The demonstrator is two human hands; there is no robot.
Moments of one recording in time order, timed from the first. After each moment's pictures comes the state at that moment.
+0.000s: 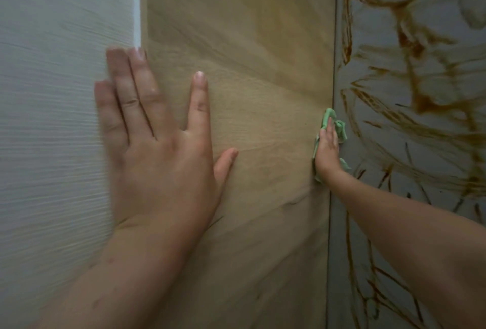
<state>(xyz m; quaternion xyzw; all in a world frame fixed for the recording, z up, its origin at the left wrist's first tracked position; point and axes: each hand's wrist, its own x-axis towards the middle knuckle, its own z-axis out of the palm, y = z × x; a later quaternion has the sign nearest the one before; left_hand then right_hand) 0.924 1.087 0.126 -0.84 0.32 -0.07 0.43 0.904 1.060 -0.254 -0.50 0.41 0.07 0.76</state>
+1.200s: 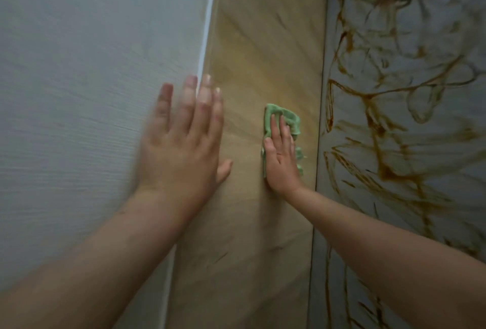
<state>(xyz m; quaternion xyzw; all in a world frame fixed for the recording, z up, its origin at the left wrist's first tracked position) 0.974 1.032 0.177 -0.78 0.36 -0.08 0.51 0.968 1.001 -0.094 -0.67 0.21 -0.10 0.70</state>
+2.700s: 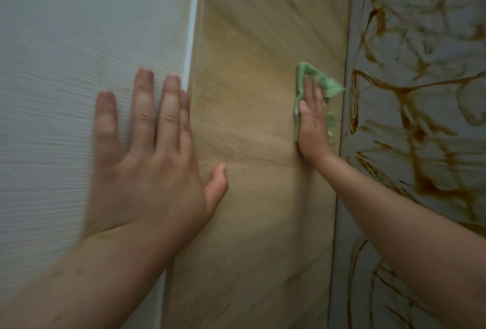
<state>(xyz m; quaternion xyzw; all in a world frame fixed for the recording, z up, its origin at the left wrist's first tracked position) 1.007 1.018 0.170 -0.80 0.31 -0.09 0.51 1.060 0.932 -0.149 -0.63 0.23 -0.17 0.72</state>
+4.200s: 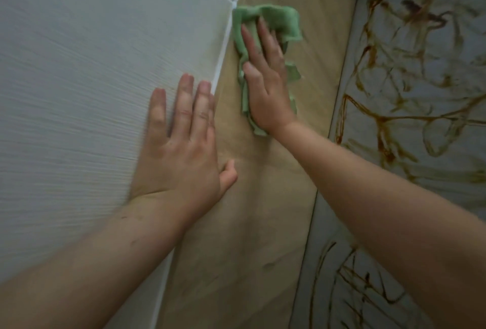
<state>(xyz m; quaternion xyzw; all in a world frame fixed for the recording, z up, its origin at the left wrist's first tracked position) 0.999 1.009 0.180 -0.80 0.29 -0.08 0.52 1.095 0.902 0.015 -0.69 0.06 -0.31 0.65</state>
